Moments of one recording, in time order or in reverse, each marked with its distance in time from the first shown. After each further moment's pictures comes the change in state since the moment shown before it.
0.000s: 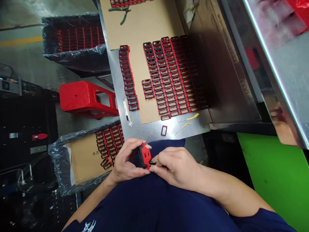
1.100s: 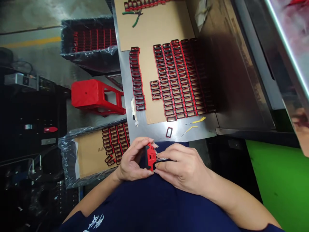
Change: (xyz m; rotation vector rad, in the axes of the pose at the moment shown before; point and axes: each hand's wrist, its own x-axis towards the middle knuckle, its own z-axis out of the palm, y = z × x) left_hand 0.001 -0.005 0.001 -0.144 -0.025 0.046; right_hand 0.010 0.000 -0.008 -0.236 0.007 -0.174
